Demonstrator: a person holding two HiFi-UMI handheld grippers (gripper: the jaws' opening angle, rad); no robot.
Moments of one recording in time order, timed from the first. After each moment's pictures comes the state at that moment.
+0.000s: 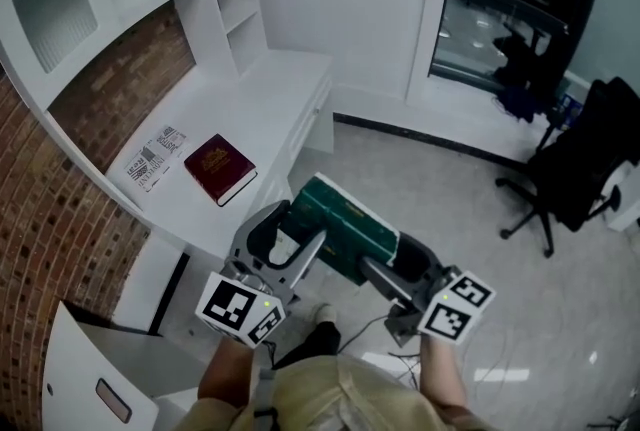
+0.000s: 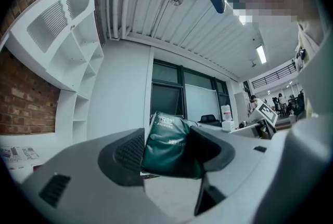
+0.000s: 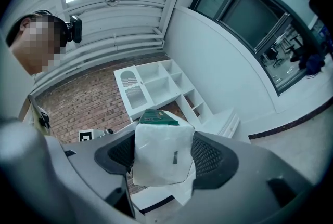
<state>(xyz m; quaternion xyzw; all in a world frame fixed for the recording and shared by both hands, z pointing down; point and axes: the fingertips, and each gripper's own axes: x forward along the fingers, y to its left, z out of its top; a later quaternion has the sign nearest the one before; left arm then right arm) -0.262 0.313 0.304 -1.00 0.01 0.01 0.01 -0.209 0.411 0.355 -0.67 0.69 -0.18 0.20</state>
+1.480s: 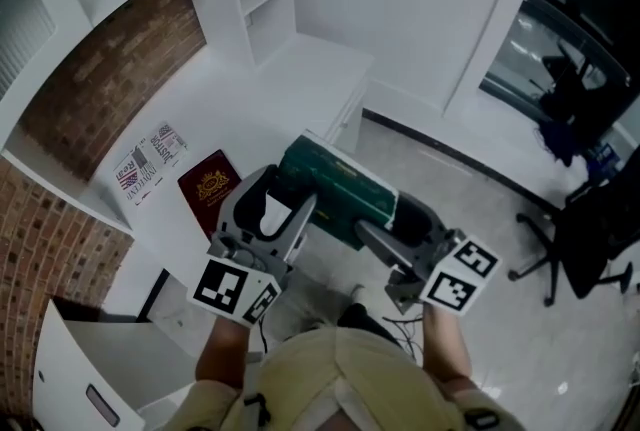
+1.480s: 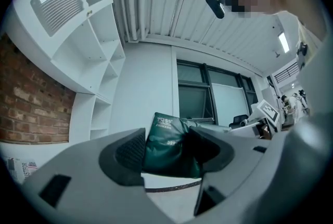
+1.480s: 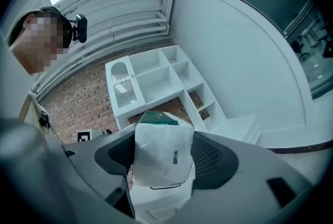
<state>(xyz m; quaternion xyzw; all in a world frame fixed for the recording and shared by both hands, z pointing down) -0.124 0.092 0.297 -0.99 0.13 0.03 0.00 -0.048 0.177 0.337 -0.61 0.76 -0.18 0.14</state>
